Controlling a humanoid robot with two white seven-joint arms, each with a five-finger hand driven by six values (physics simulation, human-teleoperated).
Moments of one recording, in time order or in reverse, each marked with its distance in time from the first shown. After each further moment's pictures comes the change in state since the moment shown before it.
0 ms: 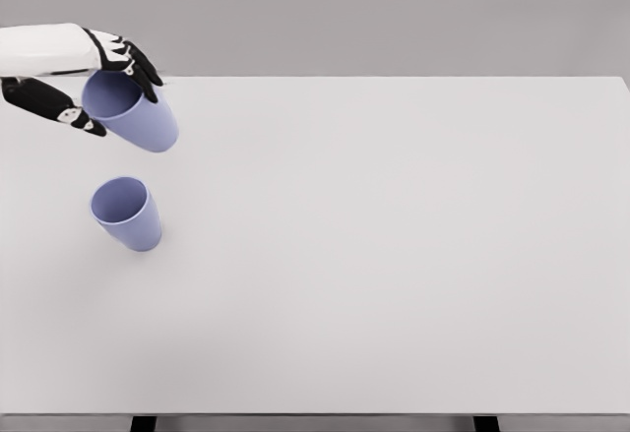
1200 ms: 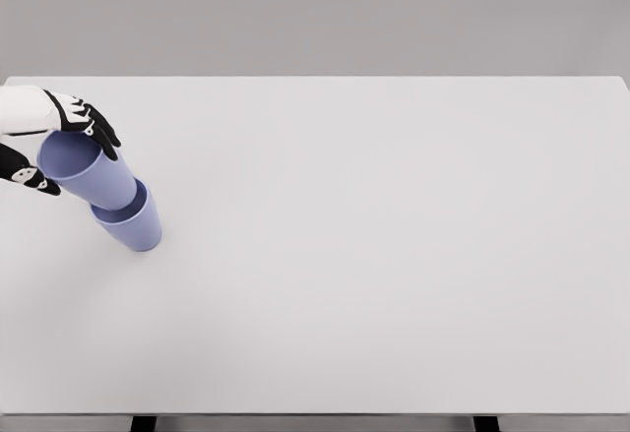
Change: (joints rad) left arm 0.123 0.176 0.000 -0.109 0.013 0.001 0.001; right arm 0.000 0.000 0.000 0.000 0.000 0.000 0.000
